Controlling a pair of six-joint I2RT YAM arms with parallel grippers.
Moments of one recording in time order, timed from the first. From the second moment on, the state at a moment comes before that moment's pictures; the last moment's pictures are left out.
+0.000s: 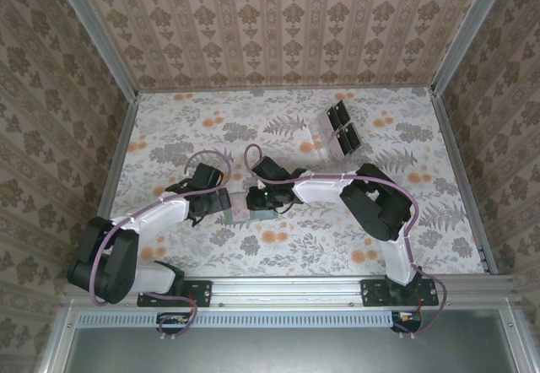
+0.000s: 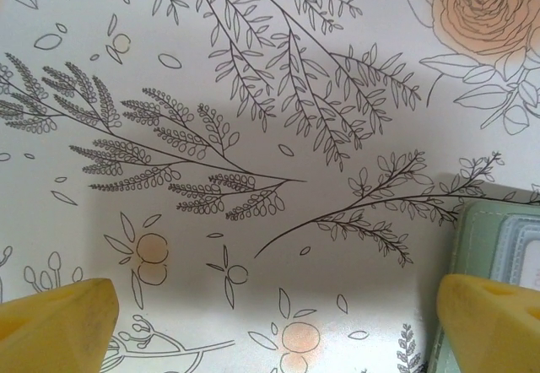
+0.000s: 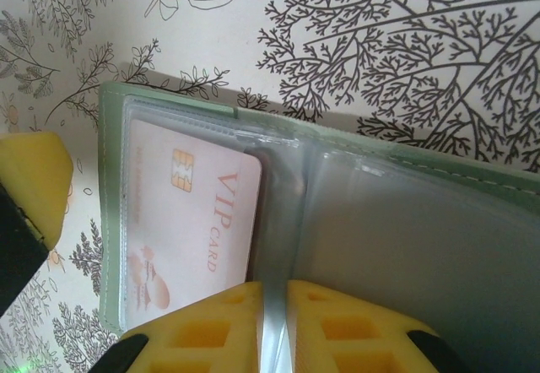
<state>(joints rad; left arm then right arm) -0.47 1.33 0.61 -0.48 -0.22 -0.65 0.84 2.02 1.25 -0.20 -0.24 0.70</state>
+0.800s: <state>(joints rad) -0.47 1.29 0.61 -0.49 -0.20 -0.63 0.79 1.94 1.29 -0.36 -0.22 0.58</state>
